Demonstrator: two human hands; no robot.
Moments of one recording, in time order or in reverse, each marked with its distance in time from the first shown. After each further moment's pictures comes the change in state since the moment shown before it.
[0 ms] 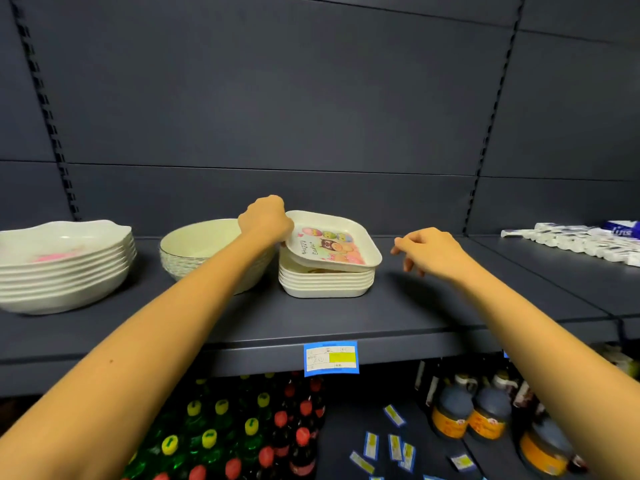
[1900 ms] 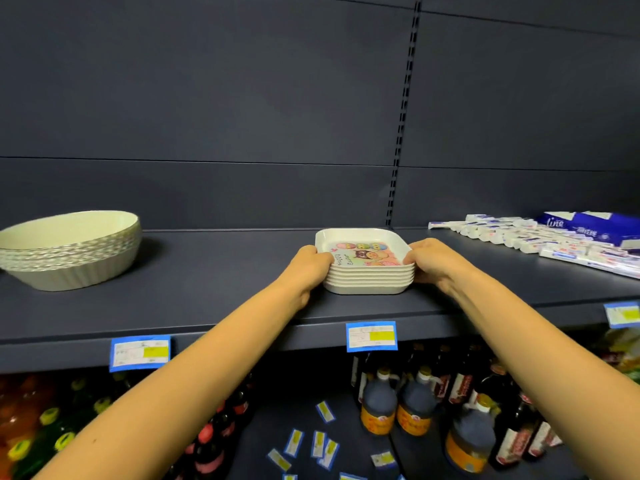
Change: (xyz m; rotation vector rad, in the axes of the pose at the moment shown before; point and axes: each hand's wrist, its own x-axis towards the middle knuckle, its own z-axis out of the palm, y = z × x) left_hand -0.095 0.213 0.126 -0.962 -0.411 -0.177; right_hand 0.041 0.190 -0.092 0.497 -0.089 0.295
